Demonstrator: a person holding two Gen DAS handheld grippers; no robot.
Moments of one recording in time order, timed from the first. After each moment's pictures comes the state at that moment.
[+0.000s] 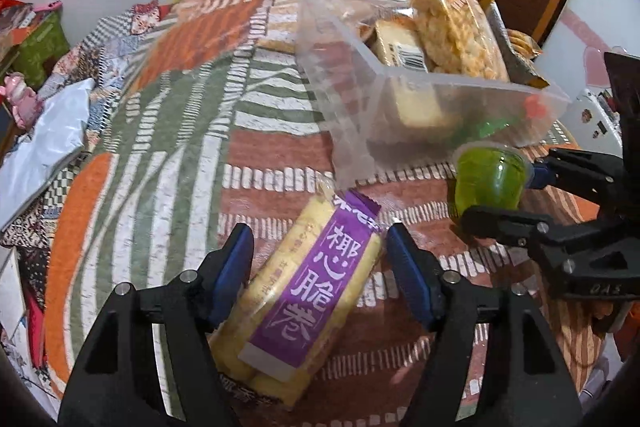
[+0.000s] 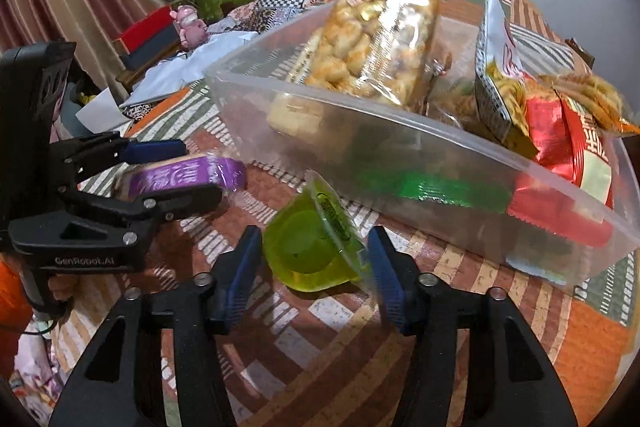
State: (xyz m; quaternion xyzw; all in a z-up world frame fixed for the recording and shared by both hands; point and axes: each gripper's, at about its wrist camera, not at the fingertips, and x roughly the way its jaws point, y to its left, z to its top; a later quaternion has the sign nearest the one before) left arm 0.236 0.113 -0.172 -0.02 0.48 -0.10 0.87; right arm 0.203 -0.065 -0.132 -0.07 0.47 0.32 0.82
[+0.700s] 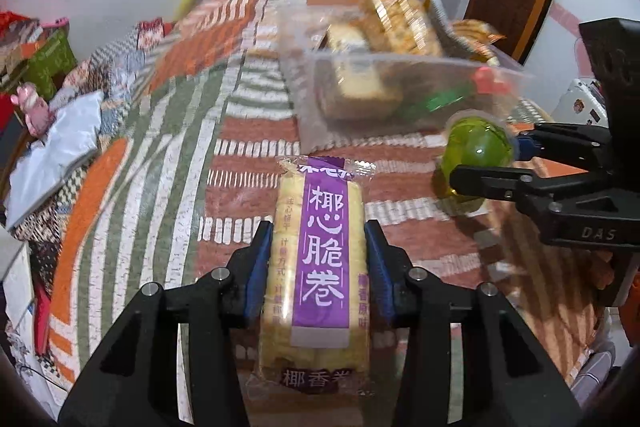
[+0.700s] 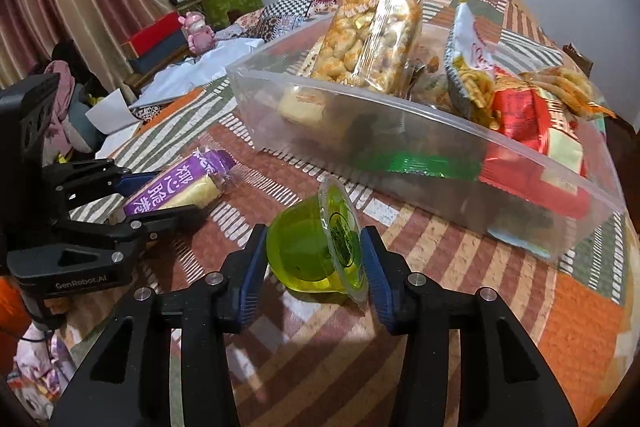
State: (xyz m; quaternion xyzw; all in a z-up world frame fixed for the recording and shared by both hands) left arm 0.176 0.089 -0.149 0.00 0.45 -0.09 0.89; right arm 0.181 -0.084 -0.113 -0.06 0.45 0.33 0.83
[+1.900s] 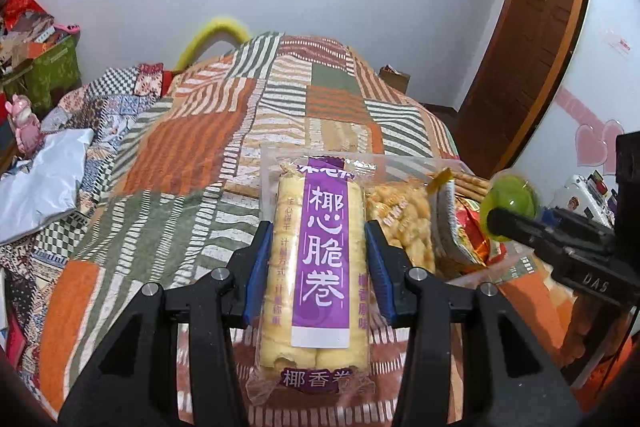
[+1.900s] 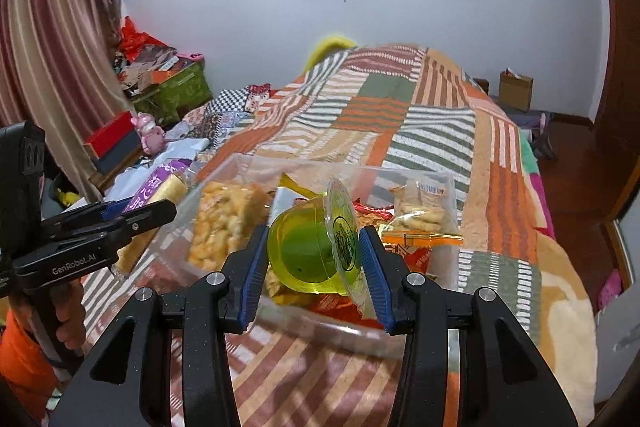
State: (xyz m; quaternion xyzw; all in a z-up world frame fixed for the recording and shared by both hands) left arm 0.286 0.083 -0.095 -0.08 0.36 -0.08 0.92; right arm 0.241 -0.142 -0.066 0.02 0.36 0.24 0.90
